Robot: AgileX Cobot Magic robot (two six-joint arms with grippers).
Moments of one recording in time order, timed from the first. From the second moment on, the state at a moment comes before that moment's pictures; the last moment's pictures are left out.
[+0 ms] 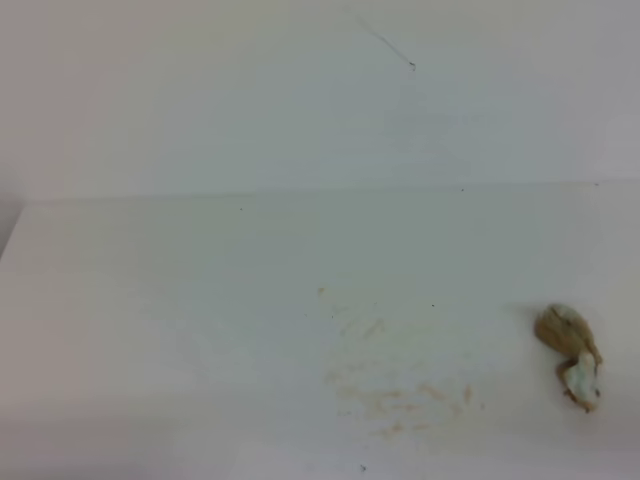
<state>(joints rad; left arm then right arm) 0.09 0.00 0.00 -0.09 0.31 -0.07 0.07 -0.03 0.04 0.40 0.10 -0.52</state>
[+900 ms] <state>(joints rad) 0.09 0.00 0.00 -0.09 0.31 -0.07 0.00 -0.03 0.03 0.11 0.34 -0.17</state>
